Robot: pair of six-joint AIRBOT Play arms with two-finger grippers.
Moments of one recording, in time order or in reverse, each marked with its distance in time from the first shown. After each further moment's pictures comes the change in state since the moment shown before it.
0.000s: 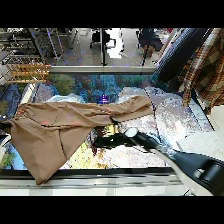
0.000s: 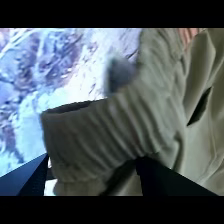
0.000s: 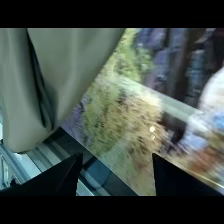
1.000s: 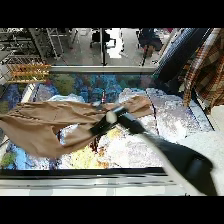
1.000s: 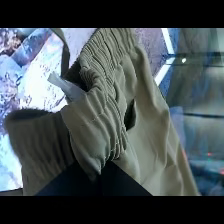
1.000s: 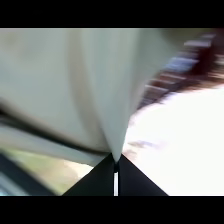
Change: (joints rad) left arm 0.045 0.073 0.066 -0.154 0.028 0.149; right arm 0.027 0.016 0.583 -1.129 0.521 0.503
